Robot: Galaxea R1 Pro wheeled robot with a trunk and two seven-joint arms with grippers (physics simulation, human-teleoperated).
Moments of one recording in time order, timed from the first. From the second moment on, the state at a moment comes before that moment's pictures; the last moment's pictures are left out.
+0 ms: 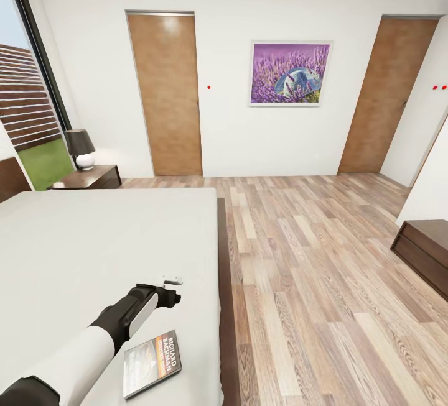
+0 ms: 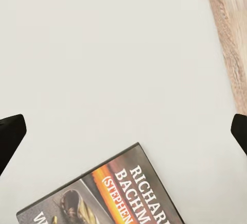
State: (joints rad) left arm -0.75 0.06 -0.45 -0.55 0.41 0.52 0.11; right arm -0.16 -0.21 -0.09 -0.07 -0.03 -0.05 0.07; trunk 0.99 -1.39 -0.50
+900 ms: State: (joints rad) left arm -0.75 0.06 -0.45 -0.54 0.41 0.51 0.11; right arm -0.16 -0.21 -0.09 -0.07 -0.03 -0.05 0.07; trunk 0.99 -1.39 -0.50
